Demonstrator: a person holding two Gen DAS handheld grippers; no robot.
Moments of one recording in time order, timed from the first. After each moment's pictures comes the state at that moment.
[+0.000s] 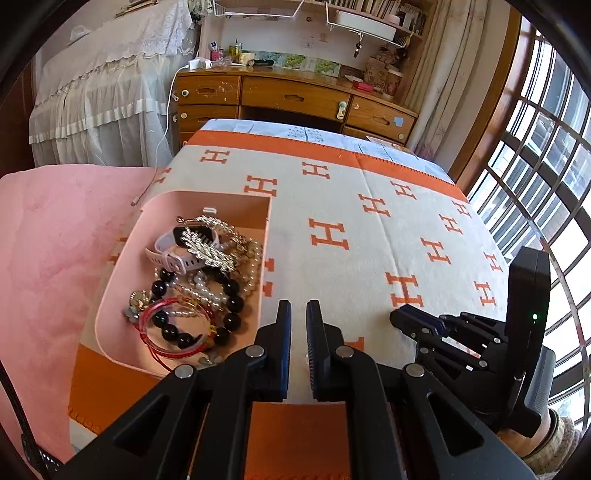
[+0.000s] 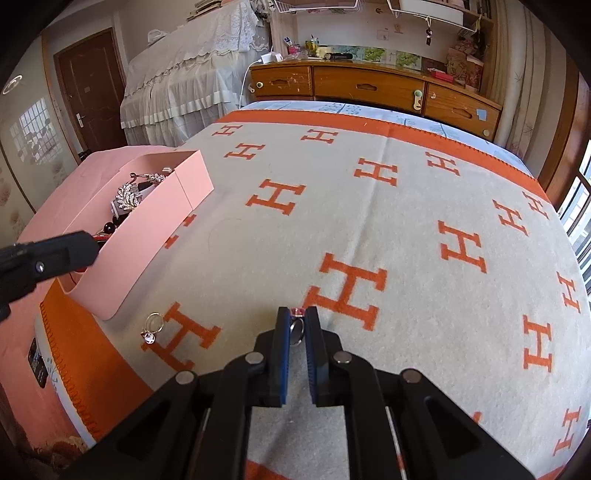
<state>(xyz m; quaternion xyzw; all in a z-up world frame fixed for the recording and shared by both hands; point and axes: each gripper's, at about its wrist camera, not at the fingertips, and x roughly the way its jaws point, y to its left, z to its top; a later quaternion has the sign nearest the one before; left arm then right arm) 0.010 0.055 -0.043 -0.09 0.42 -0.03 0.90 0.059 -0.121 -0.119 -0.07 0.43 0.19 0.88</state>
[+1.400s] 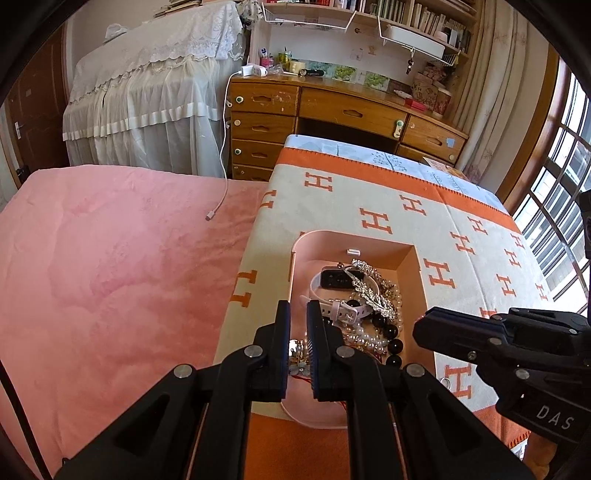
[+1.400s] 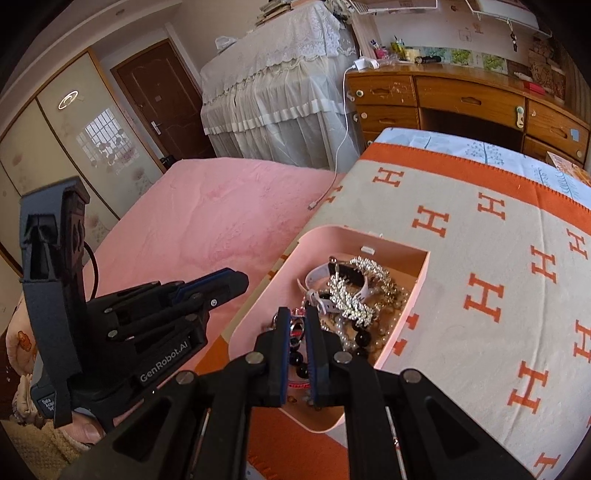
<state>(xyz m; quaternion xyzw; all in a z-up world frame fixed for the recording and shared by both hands) 0.023 0.186 -0.031 -0.09 0.42 0.04 0.90 0.072 0.026 -0.042 0.00 0.46 0.35 0.81</state>
